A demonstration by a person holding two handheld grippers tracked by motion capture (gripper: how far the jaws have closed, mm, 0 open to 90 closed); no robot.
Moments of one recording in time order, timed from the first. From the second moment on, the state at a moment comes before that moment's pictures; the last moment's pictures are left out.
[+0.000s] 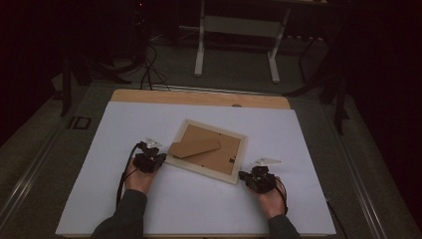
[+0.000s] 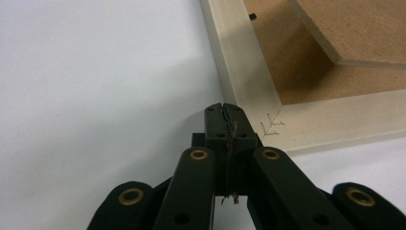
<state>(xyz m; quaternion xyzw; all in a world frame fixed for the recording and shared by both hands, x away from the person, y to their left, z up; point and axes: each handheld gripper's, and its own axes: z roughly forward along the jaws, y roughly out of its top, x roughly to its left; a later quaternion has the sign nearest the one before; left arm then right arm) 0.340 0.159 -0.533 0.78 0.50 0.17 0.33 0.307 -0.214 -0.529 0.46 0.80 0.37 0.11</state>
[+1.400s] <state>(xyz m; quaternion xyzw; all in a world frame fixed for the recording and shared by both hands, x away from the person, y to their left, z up) 0.299 0.138 -0.527 0.80 0.48 0.18 0.30 0.331 -0.232 -0.534 0.49 0.78 0.37 0.12</state>
